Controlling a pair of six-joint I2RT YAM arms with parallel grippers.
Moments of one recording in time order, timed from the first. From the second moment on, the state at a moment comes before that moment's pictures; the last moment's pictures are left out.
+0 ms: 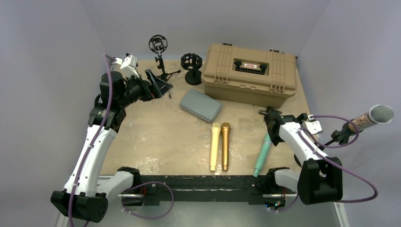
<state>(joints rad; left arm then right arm) -0.17 1.01 1.15 -0.42 0.44 -0.58 0.11 1.17 0.70 -1.27 1.48 1.82</state>
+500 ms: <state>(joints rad) -0.17 1.02 1.12 -0.40 0.45 -0.60 0.05 1.19 0.69 -1.27 1.51 1.80</state>
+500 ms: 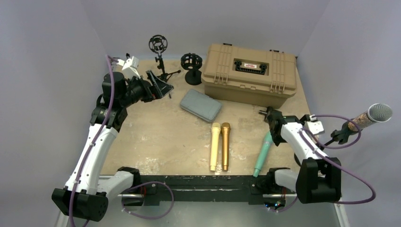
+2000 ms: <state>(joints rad) -0.17 1.07 1.09 -0.32 0.52 -0.65 -0.18 1.36 0.87 -1.25 1.50 1.74</state>
